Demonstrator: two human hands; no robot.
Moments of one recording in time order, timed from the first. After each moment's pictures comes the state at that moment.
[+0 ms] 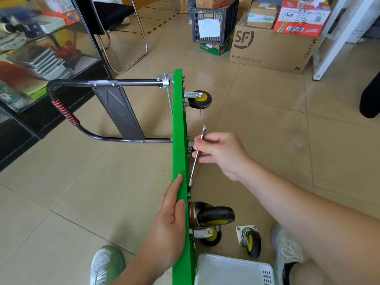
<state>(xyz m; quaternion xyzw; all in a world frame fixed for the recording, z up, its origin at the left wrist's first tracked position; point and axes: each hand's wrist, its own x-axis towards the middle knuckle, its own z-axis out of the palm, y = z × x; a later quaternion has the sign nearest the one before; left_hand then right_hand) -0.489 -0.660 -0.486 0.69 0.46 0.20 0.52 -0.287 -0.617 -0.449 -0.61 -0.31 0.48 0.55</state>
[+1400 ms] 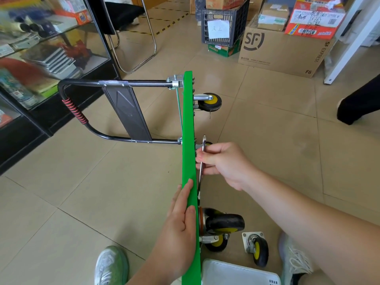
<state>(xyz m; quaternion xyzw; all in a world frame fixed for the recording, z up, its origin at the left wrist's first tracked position) -0.489 -0.657 -0.493 0.70 0.46 0.20 0.51 -0.297 -0.605 -0.465 -0.62 -0.28 0.52 0.52</state>
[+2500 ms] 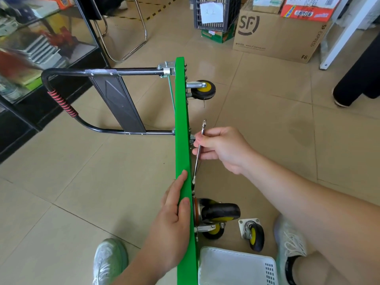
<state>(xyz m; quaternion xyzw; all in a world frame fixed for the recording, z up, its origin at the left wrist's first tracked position) -0.492 -0.656 -0.489 0.68 0.48 0.18 0.52 -0.284 -0.600 -0.464 -0.61 -0.26 0.52 0.53</state>
